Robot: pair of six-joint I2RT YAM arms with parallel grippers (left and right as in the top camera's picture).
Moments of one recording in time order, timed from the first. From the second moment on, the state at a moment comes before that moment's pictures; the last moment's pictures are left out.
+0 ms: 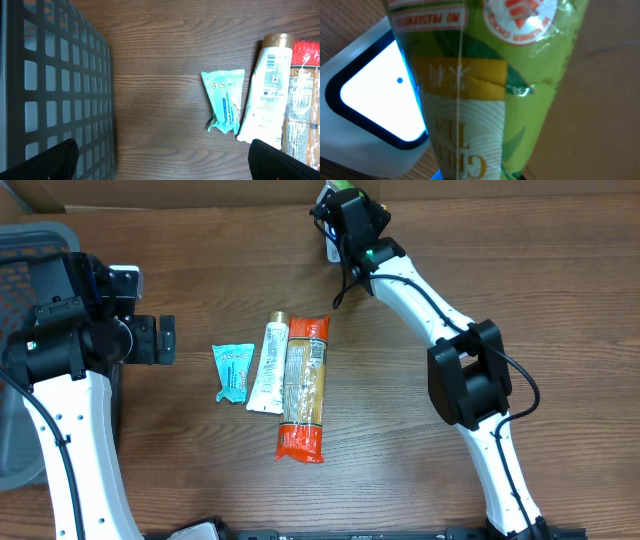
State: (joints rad) left arm 0.28 1.39 1.56 -1.22 -0.01 0.27; right arm 0.48 2.51 2.20 -0.30 0.55 -0.72
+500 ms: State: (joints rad) left arm 0.28 1.39 1.56 -1.22 -0.01 0.27; right arm 0.42 2.56 2.20 -0.24 0.51 -0.81
